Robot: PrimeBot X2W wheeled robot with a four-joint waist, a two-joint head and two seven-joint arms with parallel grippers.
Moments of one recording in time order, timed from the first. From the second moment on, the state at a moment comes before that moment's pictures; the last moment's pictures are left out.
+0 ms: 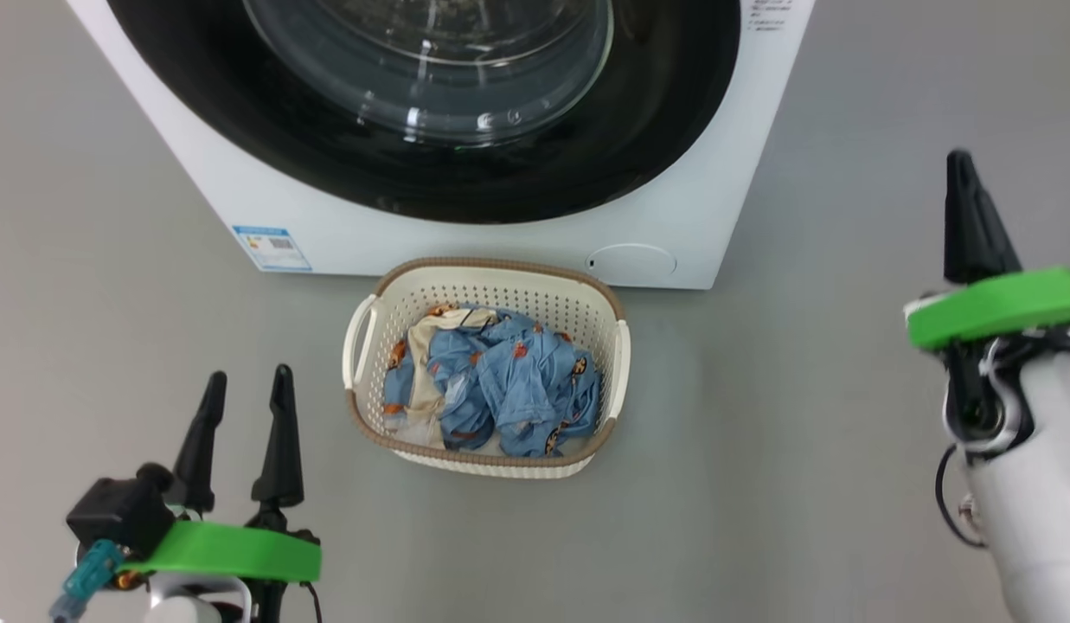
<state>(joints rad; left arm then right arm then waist) -0.22 0.10 -0.10 0.28 -0.44 -0.13 -0.25 -0.56 -0.19 0.03 0.49 0.66 0.12 -0.22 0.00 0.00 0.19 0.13</state>
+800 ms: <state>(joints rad) -0.27 0.12 -0.11 0.23 -0.47 -0.13 -0.26 -0.91 -0.33 0.10 0.54 1.18 0.12 0.06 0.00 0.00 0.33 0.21</state>
